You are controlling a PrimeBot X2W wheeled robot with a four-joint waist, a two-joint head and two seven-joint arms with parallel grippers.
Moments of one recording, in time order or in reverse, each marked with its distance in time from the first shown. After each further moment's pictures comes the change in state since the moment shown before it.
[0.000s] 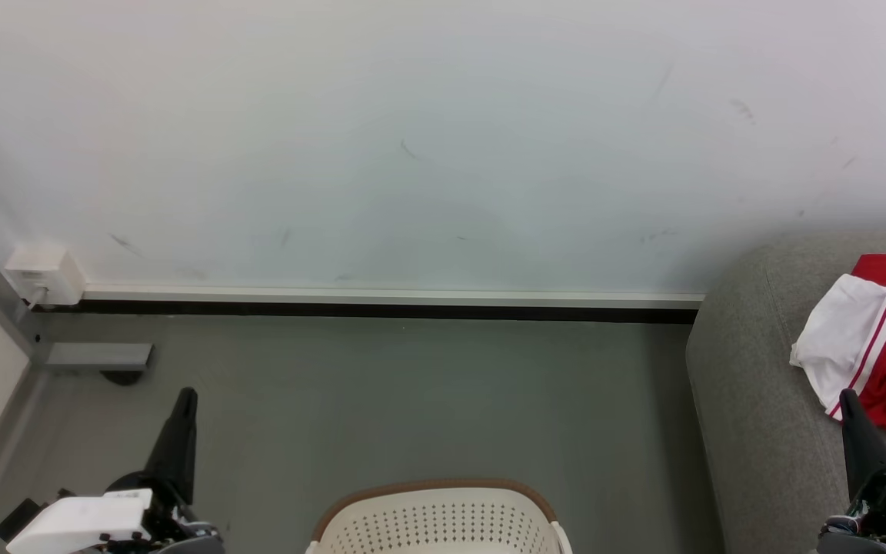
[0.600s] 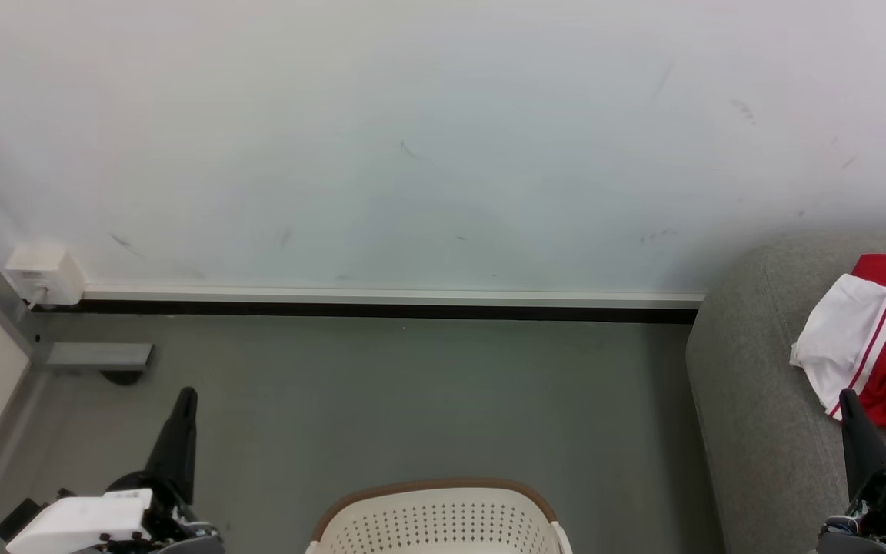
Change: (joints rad) left arm 0.000 0.000 0.000 0.000 0.000 0.000 0.000; right arm 0.000 -0.004 0.007 -0.004 0.004 0.000 -0.008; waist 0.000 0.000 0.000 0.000
